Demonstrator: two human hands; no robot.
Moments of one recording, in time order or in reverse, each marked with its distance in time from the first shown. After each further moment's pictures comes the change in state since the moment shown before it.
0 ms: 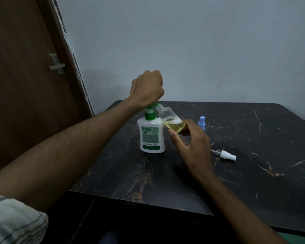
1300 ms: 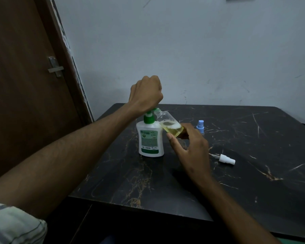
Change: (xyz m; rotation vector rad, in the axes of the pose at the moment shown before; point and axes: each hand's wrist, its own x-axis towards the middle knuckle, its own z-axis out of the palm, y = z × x) left_hand -0.005 0.001 0.004 -0.009 0.001 0.000; right_hand 0.000 0.002 0.001 -0.007 -0.014 0.010
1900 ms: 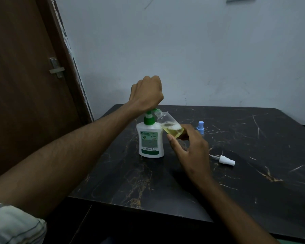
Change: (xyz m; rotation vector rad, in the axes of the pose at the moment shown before) left_hand 0.003 0.000 -0.006 0.026 -0.027 0.003; right_hand 0.000 -0.003 -0.001 0.009 0.008 -0.011
